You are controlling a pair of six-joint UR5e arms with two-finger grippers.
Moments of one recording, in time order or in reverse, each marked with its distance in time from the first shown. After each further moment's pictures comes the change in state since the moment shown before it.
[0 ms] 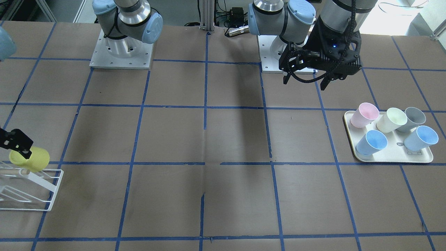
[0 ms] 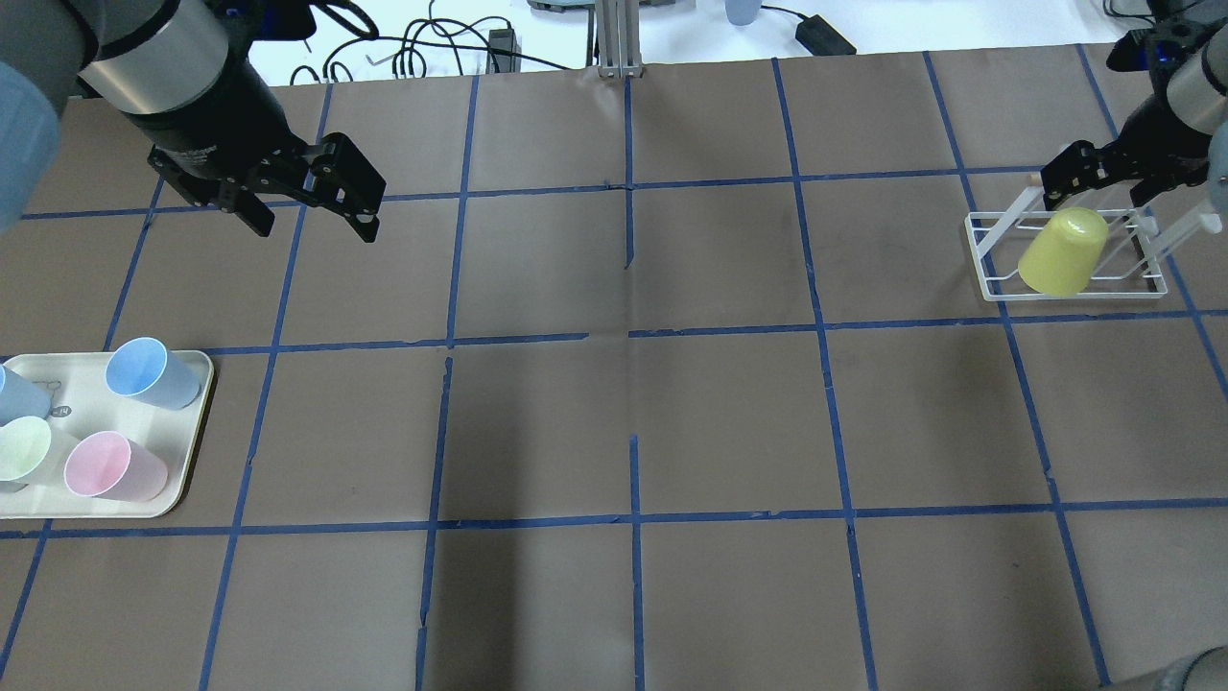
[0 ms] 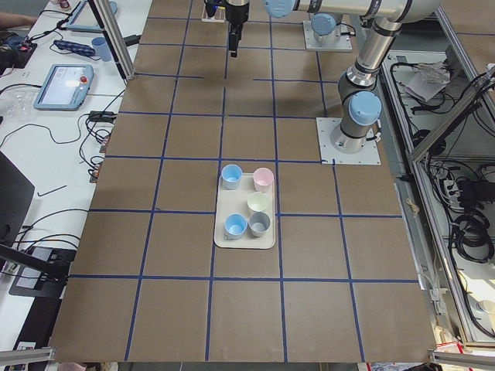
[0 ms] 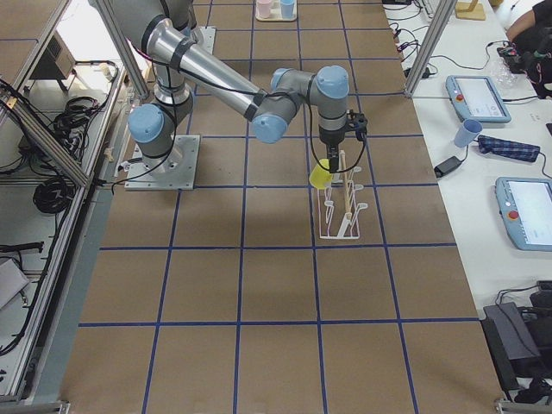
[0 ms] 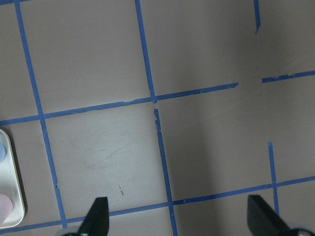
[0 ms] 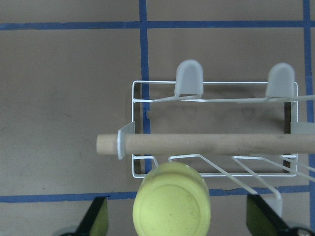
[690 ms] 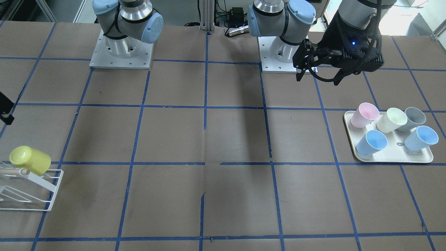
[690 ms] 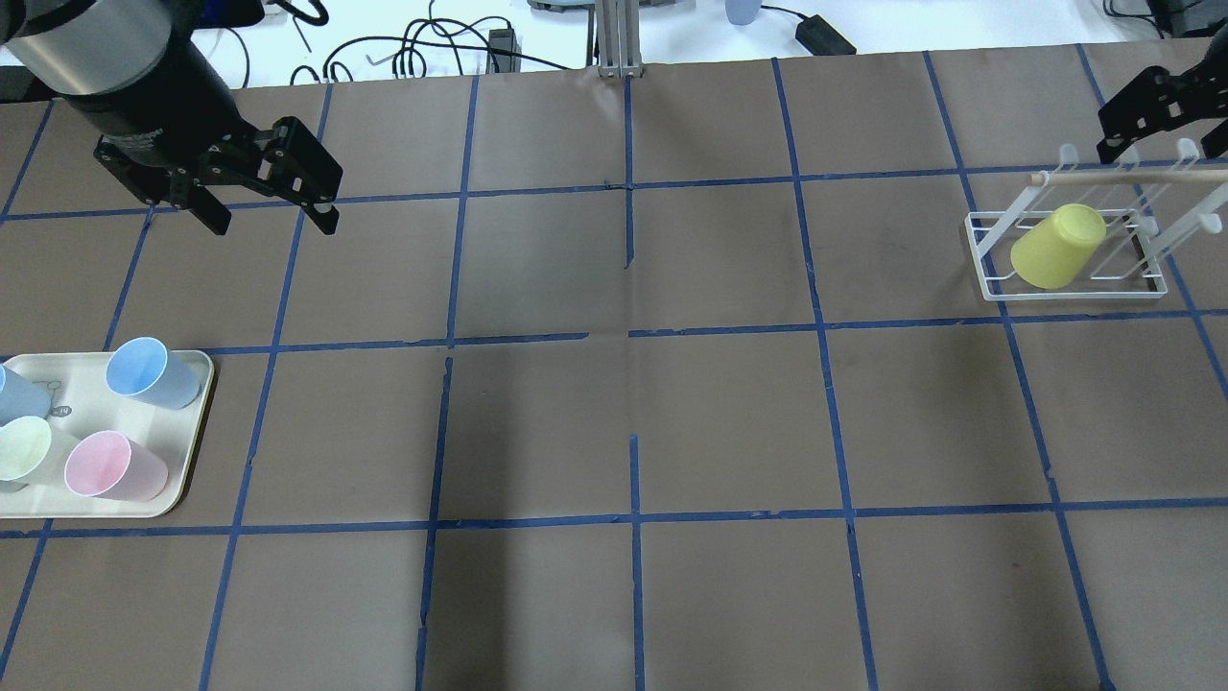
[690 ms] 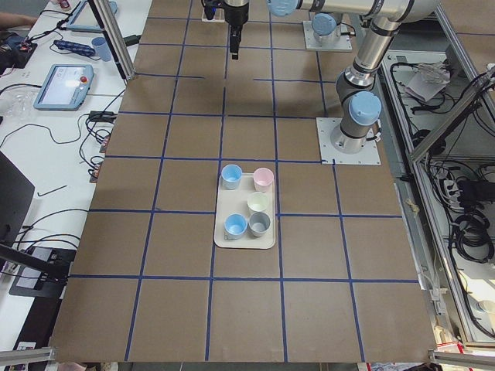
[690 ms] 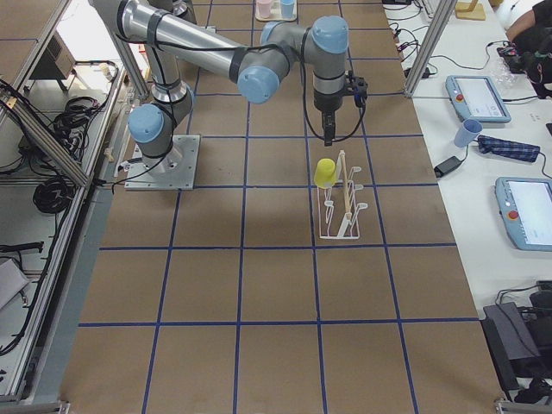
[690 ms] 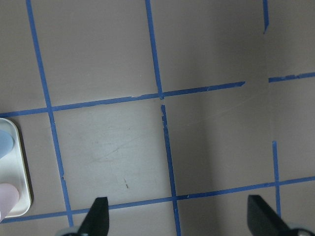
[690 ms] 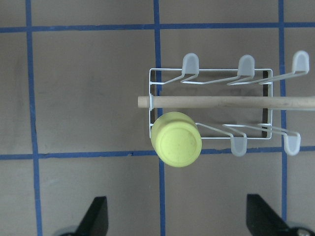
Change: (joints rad) left arm 0.058 -0.002 0.042 -0.078 0.005 -0.023; right arm 0.008 -0.147 -0.171 0.374 -0.001 0.009
